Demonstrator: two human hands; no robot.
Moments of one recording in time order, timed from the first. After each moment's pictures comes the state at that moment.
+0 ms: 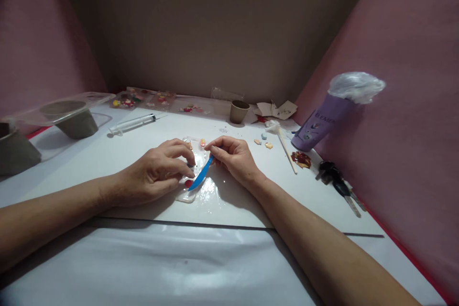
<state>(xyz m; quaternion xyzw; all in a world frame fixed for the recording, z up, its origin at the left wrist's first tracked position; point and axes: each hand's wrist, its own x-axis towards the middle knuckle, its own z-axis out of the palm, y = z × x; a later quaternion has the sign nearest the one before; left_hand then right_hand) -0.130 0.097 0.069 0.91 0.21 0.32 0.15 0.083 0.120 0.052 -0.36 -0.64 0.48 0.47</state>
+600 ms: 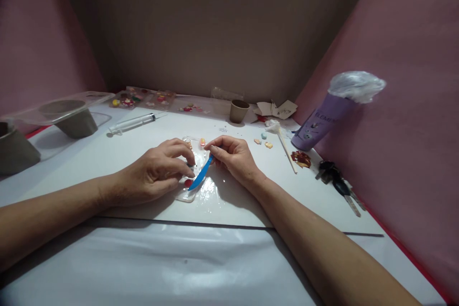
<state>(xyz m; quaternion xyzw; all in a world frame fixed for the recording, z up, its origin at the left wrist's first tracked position) -0.130 0.099 0.069 0.92 0.20 0.32 0.14 0.082 0.119 0.054 -0.37 -0.64 0.48 0.47</state>
